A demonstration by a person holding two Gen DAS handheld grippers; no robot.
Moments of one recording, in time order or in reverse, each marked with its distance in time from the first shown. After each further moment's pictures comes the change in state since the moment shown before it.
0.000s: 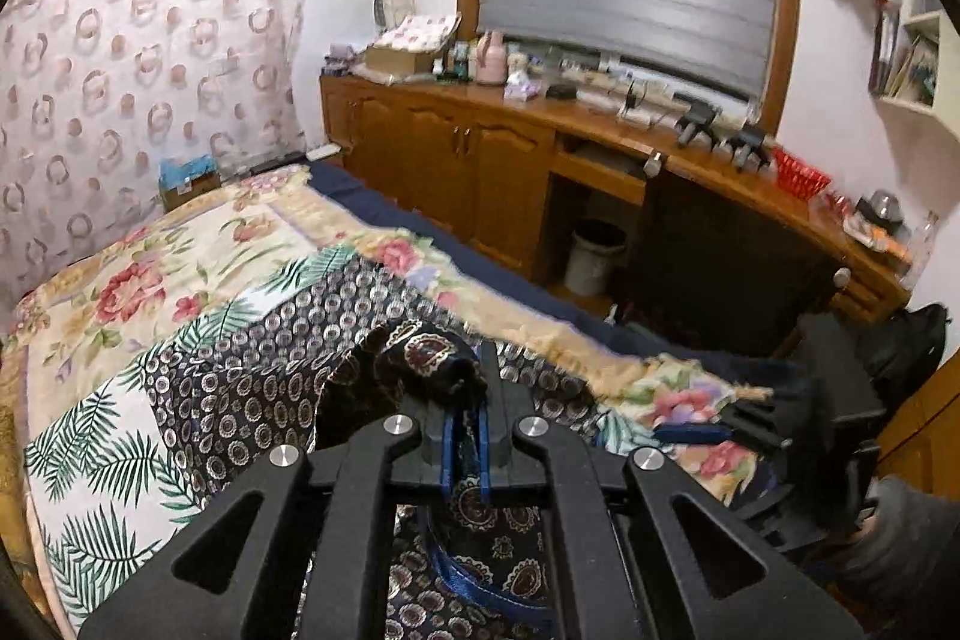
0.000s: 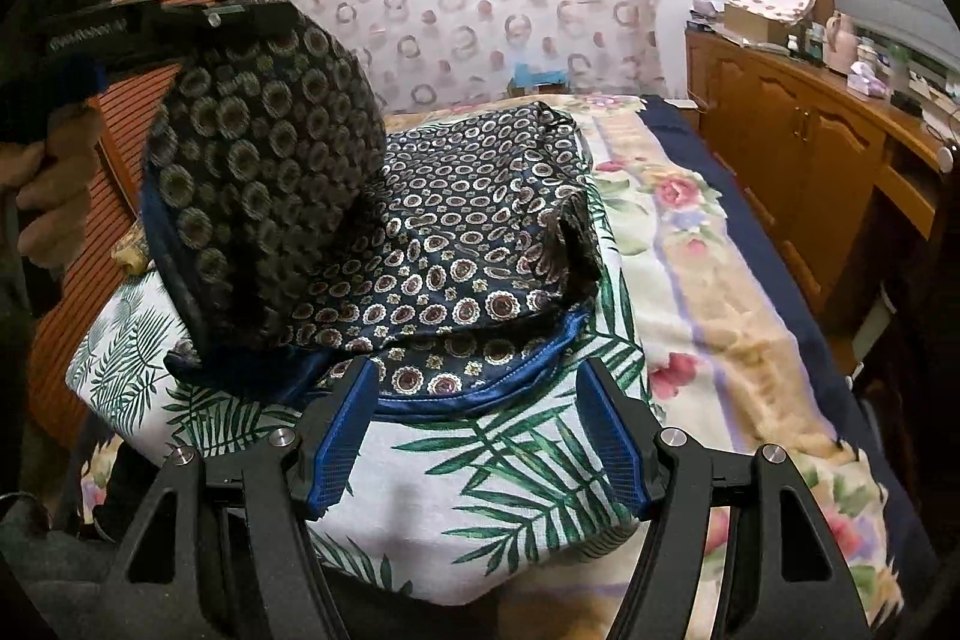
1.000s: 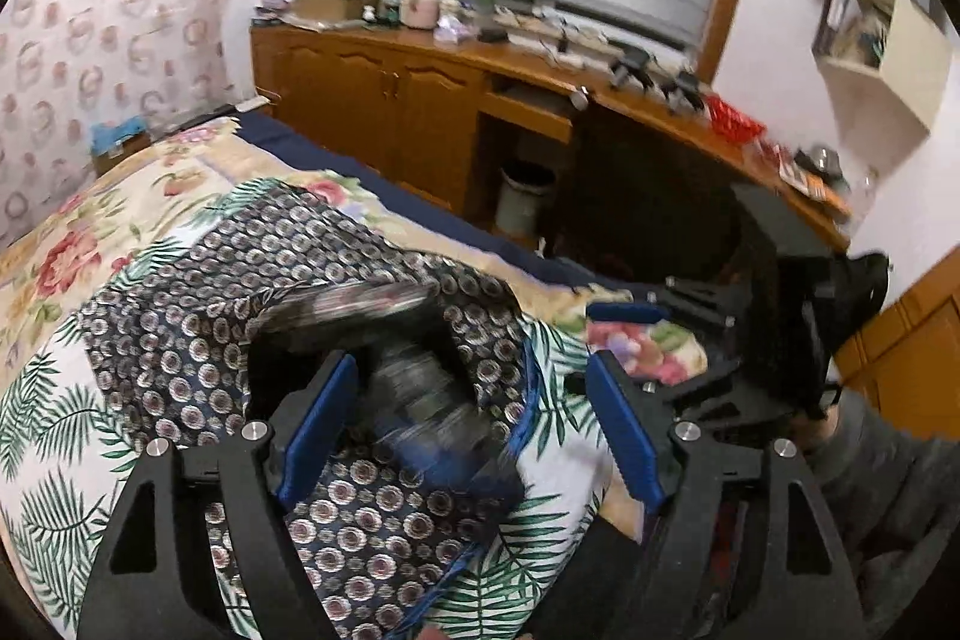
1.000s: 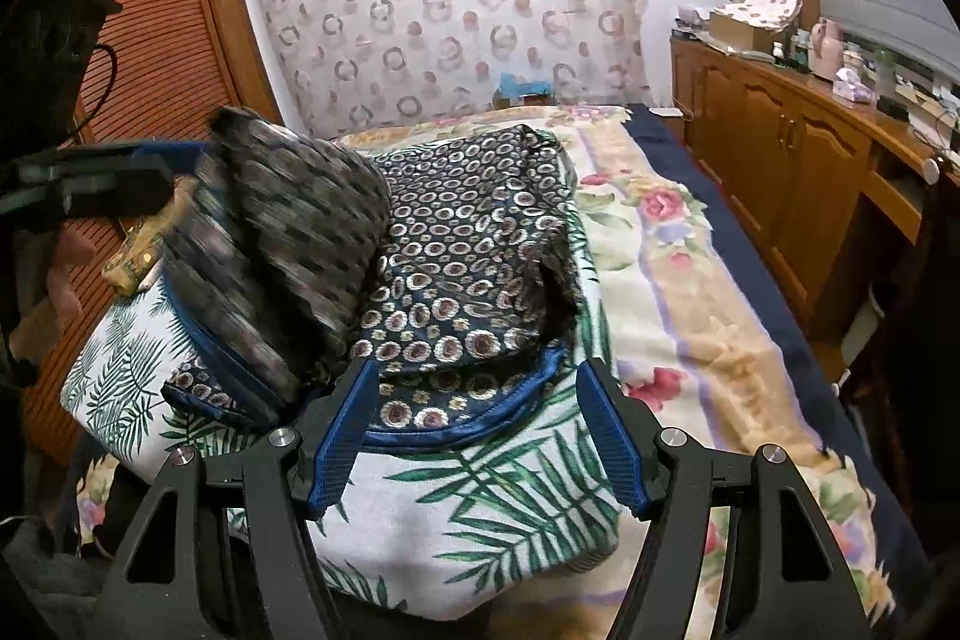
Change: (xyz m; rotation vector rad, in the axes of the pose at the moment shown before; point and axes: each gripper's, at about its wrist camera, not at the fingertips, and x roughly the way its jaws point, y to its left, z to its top) left arm 0.003 -0.016 -0.025 0.045 0.131 -0.188; right arm -0.001 -0.010 0.017 0.018 -0.021 -0.032
